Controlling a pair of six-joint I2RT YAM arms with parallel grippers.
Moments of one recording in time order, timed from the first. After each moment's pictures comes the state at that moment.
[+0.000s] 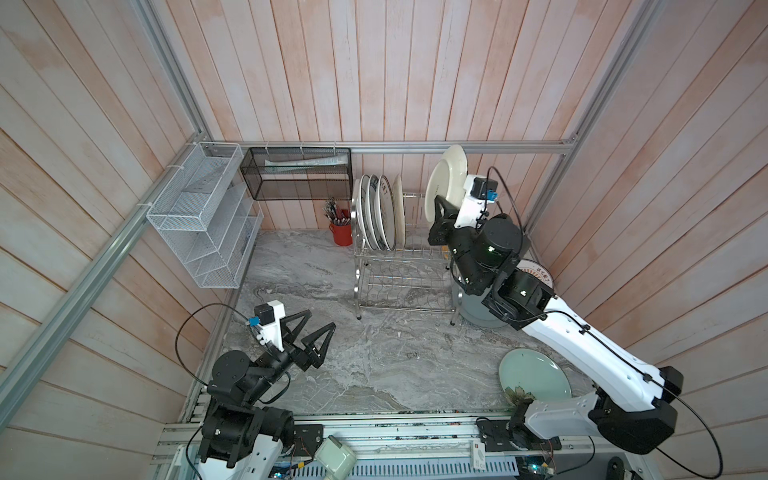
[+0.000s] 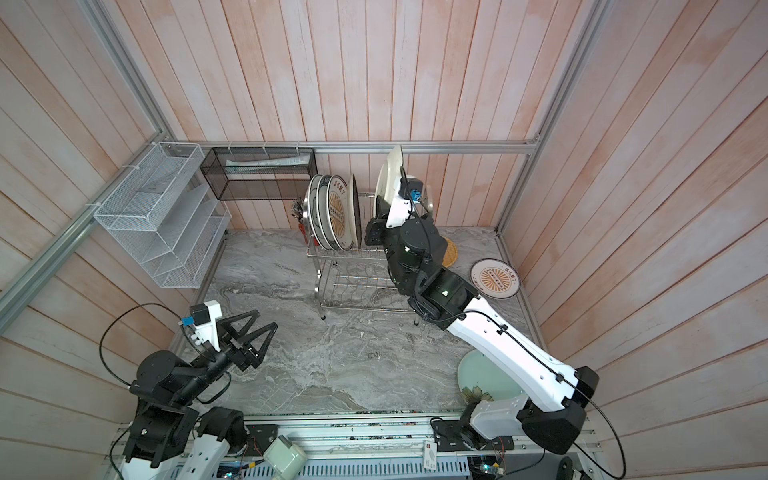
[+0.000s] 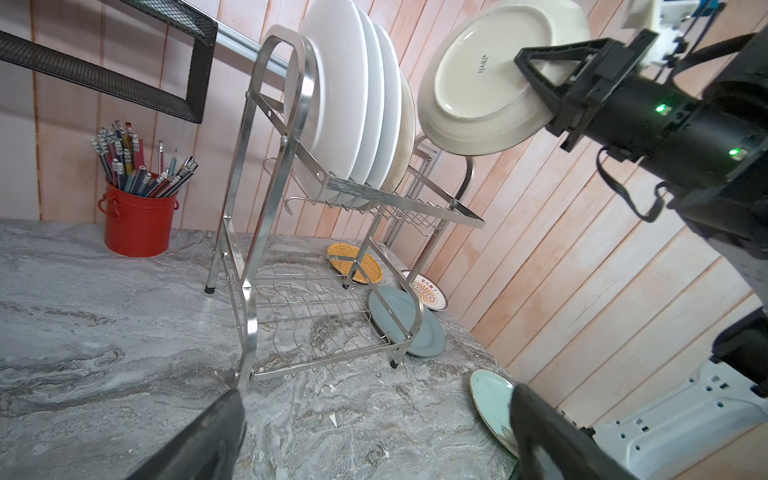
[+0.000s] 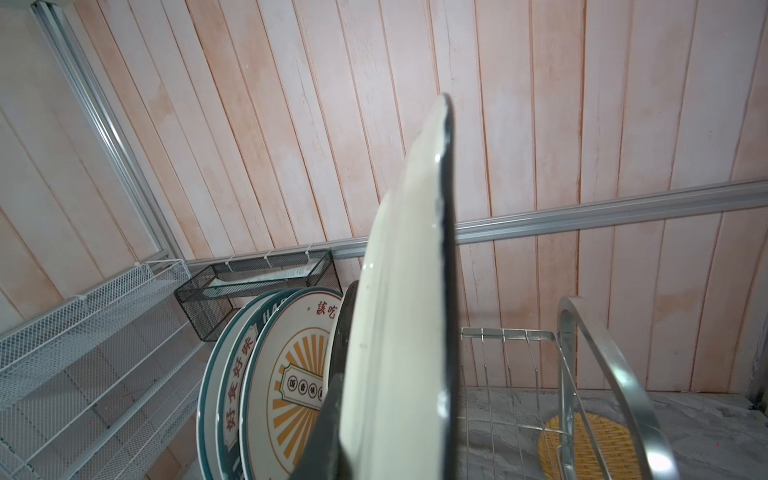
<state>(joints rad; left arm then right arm) -0.17 0.23 0.57 -0.31 0.55 -0.44 0.89 1.35 1.55 -0.07 0.60 0.19</state>
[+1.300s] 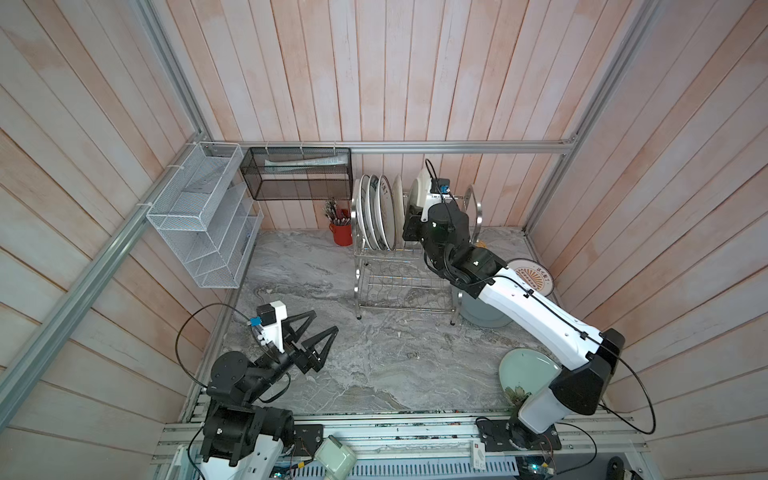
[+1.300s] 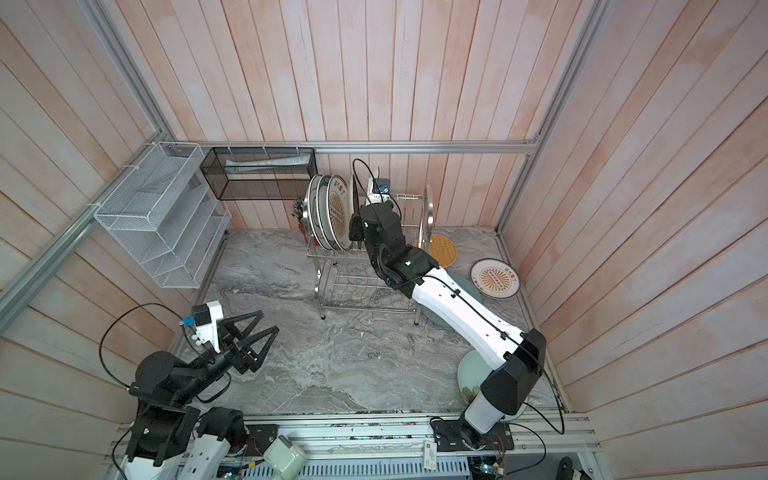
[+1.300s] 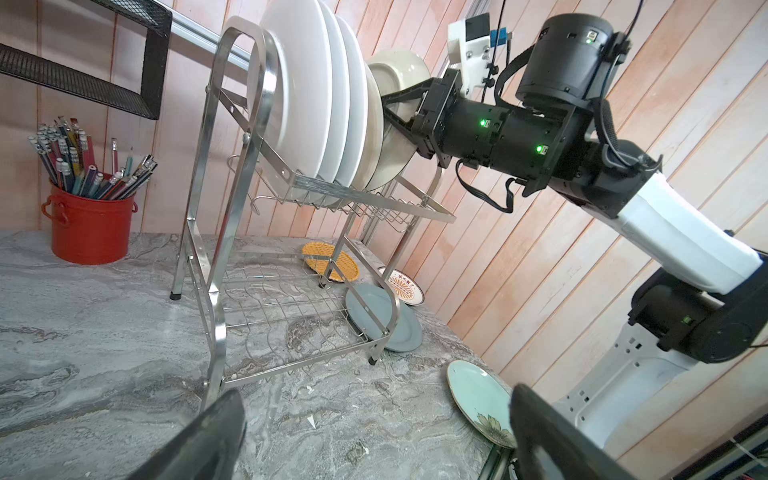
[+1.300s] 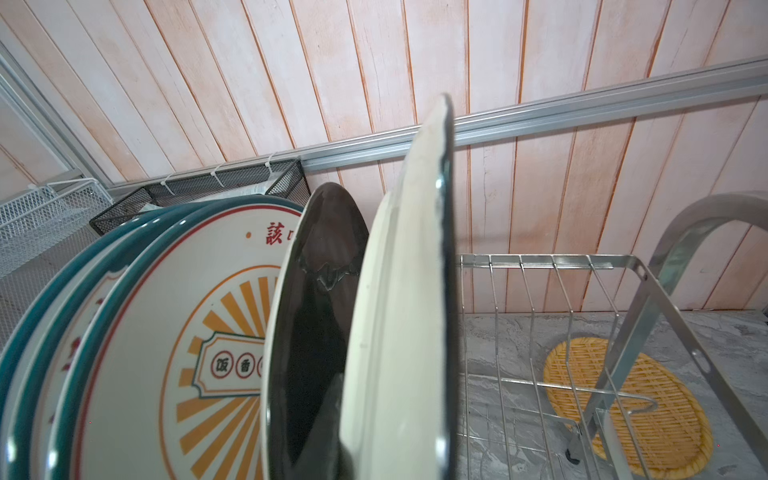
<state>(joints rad) -0.14 0.23 0.56 -0.27 0.65 -0.47 0.80 1.61 1.70 -0.24 0.52 0.34</state>
